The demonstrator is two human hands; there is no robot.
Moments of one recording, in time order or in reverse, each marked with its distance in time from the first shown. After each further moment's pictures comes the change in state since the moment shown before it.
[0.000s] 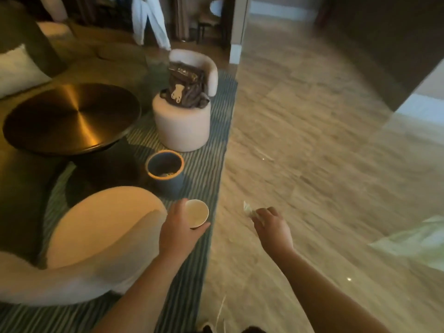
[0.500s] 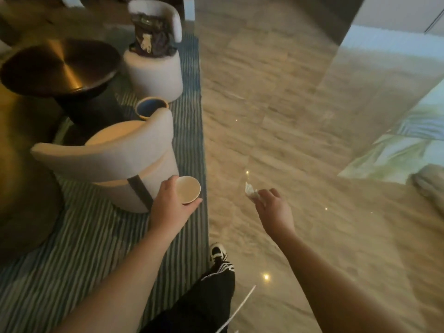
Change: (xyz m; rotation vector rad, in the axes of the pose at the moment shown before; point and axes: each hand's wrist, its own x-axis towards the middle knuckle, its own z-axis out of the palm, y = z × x) left_hand -0.414 -0.080 -0.179 -0.010 -0.155 0.165; right_hand -0.518 -0.069 0.037 0.040 0.131 0.232
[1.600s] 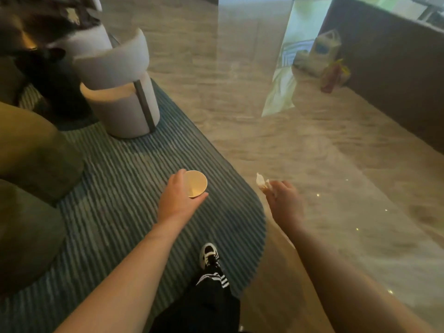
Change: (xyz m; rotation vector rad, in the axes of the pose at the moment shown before) left_hand -0.741 -0.388 -0.479 -0.048 -0.405 0.356; right_hand -1.011 -0.353 0.234 0.013 0.366 0.487
